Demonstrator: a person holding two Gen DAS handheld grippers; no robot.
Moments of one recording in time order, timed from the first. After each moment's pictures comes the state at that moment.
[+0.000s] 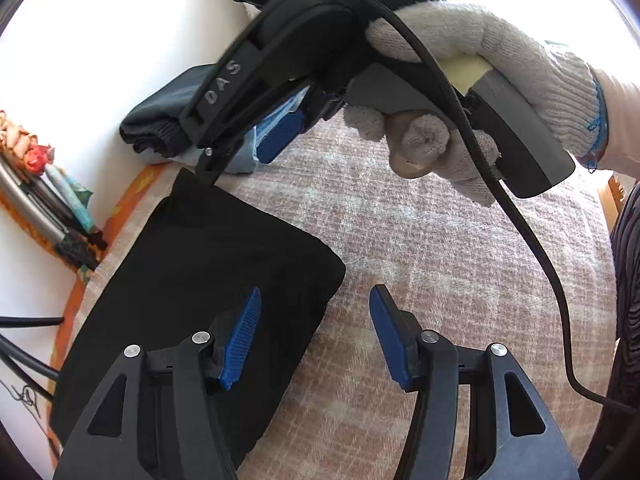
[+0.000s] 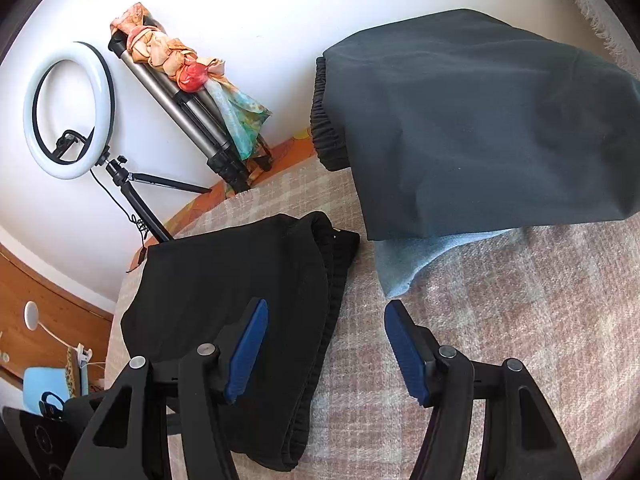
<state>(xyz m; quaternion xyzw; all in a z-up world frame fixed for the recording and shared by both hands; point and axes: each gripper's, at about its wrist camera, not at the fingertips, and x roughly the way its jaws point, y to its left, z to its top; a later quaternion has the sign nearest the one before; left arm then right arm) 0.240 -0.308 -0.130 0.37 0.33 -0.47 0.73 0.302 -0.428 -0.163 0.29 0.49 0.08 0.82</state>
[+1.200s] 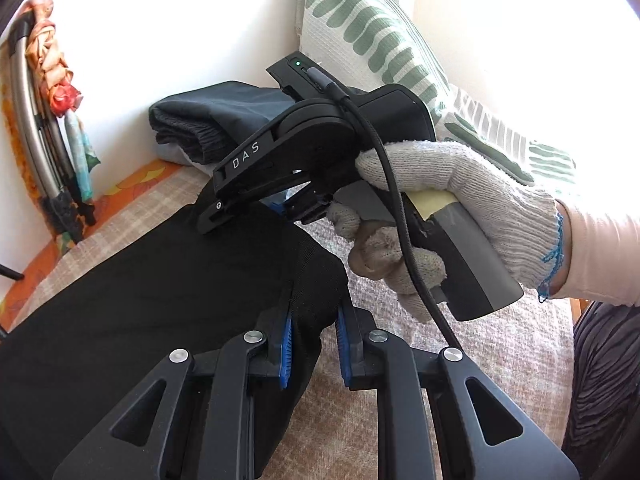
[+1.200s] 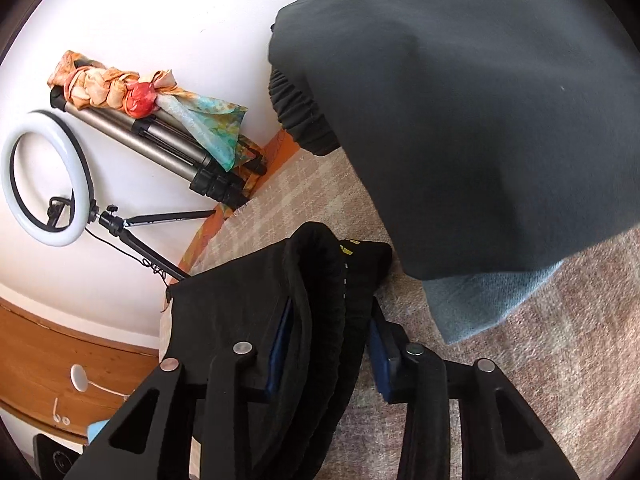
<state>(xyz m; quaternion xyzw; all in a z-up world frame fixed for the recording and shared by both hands) 0.291 -0.277 -0.110 0.18 0.34 -0.51 0.77 0.335 -0.428 -0.209 0.43 0.50 0.09 0.75</state>
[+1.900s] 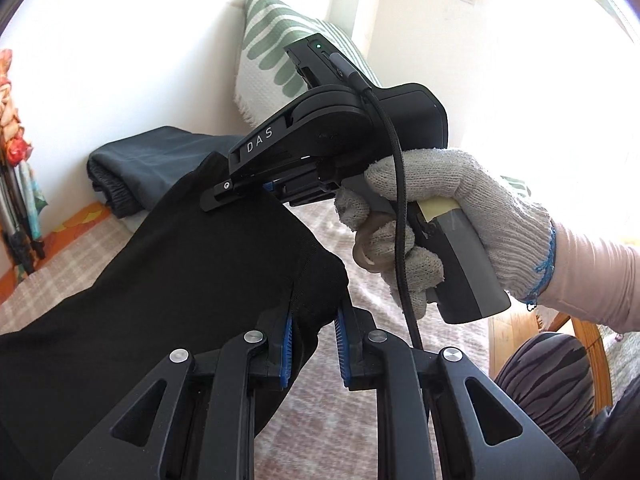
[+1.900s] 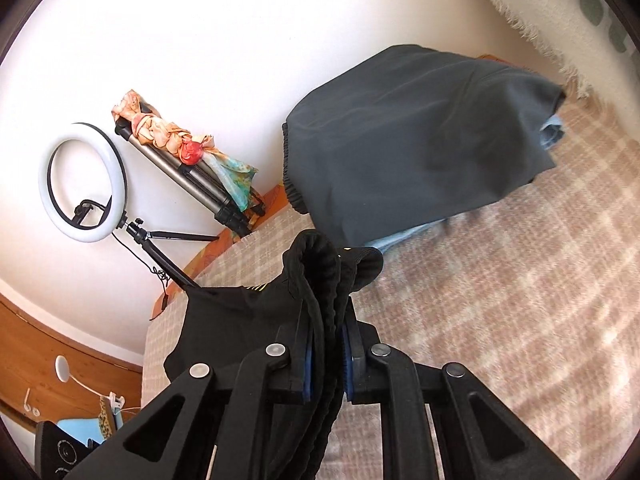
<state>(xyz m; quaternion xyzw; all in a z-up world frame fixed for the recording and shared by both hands) 0.209 -0.318 -0.061 0.12 0.31 -0.58 0.75 0.233 -0.485 -0.105 0.36 0.45 0.02 0.82</state>
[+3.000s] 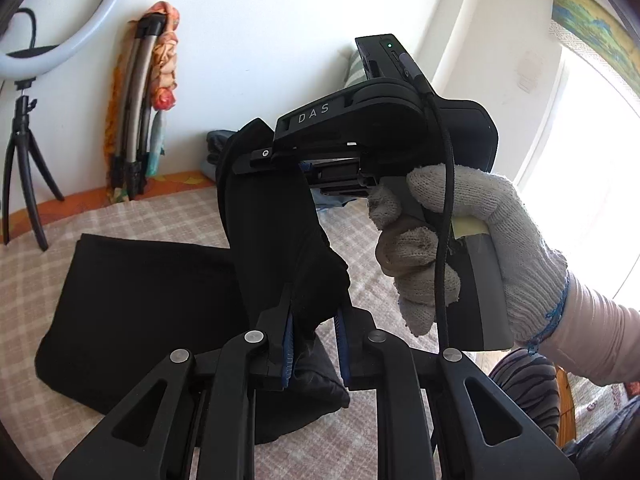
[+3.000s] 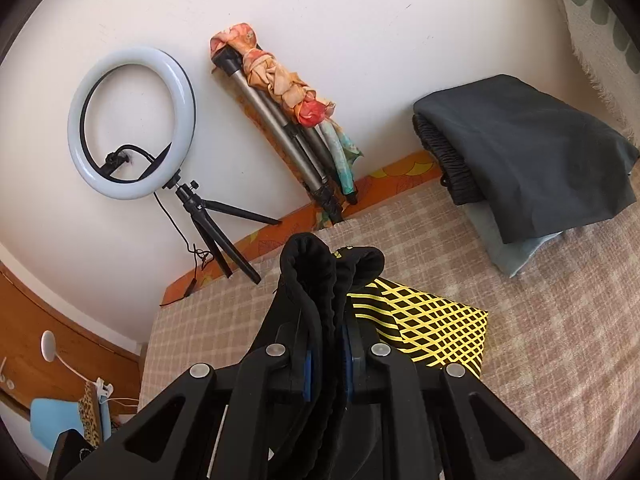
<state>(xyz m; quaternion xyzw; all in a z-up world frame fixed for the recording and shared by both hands) 0.257 -0.161 -0.057 -0.02 0.33 -0.49 0.81 0.293 -0.322 -0.053 0.30 0.44 0.05 0.84</state>
